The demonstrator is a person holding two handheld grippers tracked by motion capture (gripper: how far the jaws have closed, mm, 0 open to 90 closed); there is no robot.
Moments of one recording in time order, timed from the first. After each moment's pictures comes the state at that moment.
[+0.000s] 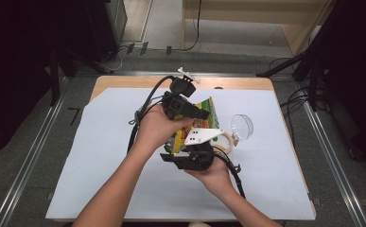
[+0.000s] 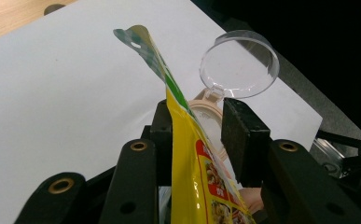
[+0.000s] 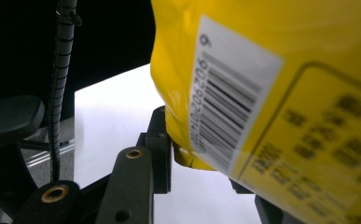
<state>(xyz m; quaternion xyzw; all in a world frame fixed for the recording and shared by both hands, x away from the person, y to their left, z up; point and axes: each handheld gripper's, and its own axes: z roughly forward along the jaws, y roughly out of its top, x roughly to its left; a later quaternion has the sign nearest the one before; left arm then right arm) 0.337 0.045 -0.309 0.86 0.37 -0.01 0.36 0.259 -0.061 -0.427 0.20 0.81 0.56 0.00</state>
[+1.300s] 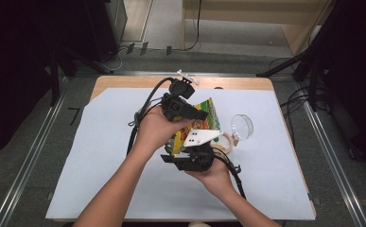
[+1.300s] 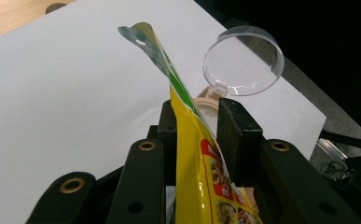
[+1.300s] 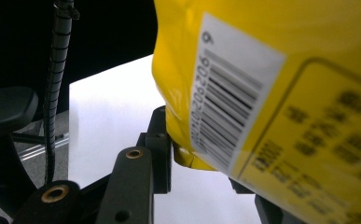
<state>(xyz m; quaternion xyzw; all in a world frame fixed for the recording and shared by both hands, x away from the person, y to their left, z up) 0.336 0.045 -0.314 0.86 0.37 -0.01 0.36 0.258 -0.061 -0.429 0.20 0.81 0.55 0.01</state>
